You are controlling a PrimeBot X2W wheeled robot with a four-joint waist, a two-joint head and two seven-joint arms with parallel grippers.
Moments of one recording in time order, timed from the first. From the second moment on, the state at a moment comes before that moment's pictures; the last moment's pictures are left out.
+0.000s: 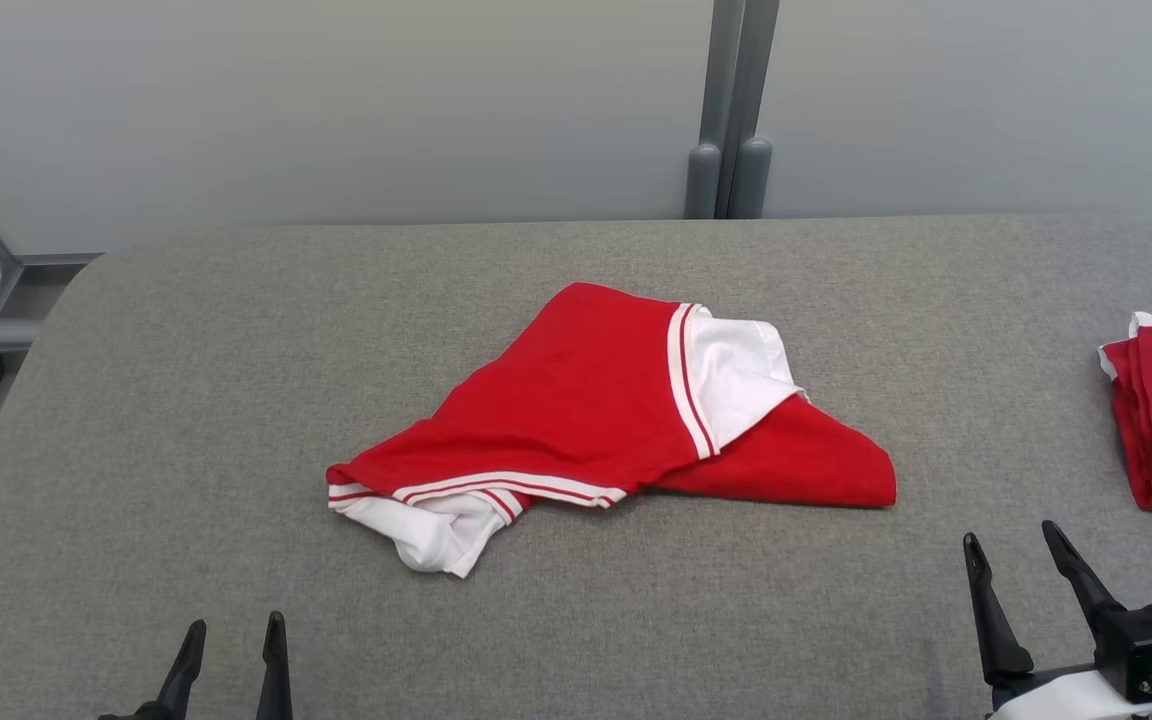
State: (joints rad) left arm 0.20 0.22 -0.13 0.15 -0.38 -0.01 -0.26; right arm 0.15 -0.13 -0.06 0.11 0.05 0.13 -0.26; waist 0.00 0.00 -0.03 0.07
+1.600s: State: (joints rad) left arm -0.28 0.07 -0.22 0.59 -0.69 -0.13 0.00; right arm -0.38 -0.17 0.12 0.75 0.06 0.13 -0.27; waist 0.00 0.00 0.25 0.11
